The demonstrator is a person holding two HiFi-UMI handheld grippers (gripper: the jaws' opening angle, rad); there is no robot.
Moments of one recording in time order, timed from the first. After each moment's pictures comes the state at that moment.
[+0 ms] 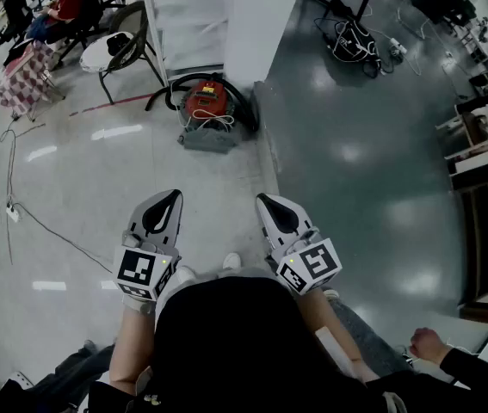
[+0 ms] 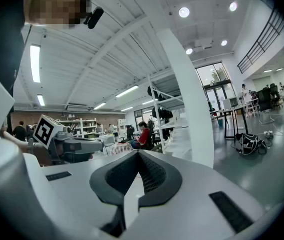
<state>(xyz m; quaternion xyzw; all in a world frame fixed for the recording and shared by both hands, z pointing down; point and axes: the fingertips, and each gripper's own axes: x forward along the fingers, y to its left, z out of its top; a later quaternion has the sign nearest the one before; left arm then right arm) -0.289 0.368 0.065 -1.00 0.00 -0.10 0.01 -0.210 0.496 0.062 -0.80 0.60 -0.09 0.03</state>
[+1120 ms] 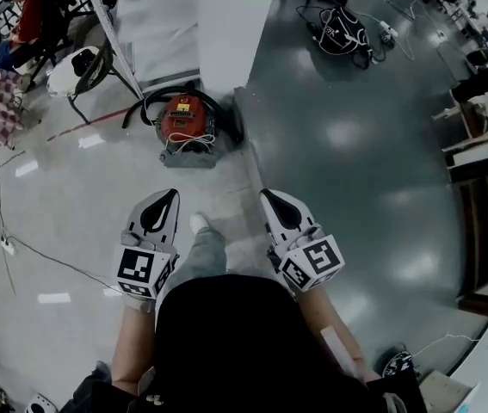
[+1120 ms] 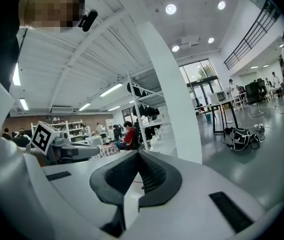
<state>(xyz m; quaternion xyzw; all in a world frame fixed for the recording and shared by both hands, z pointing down) -0.082 0.308 0.091 -0.99 -0.03 -0.13 0.00 -0.001 0.452 0.077 -0.82 0.55 -0.13 0.05</state>
